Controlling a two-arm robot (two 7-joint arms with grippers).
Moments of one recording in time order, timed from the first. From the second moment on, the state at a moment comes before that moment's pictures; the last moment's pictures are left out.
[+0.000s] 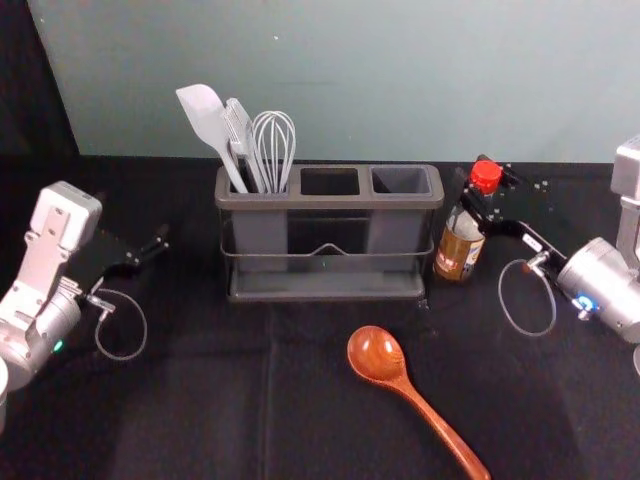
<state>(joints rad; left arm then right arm) -0.20 0.60 0.45 -1.41 -0.25 -0.12 0.03 0.33 0.39 -0.26 -1.24 0.42 -0.23 0.53</state>
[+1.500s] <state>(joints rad) -0.20 0.60 0.45 -1.41 -0.25 -0.12 0.03 0.00 0.44 -0.19 -1.67 0.39 -0.19 0.41</state>
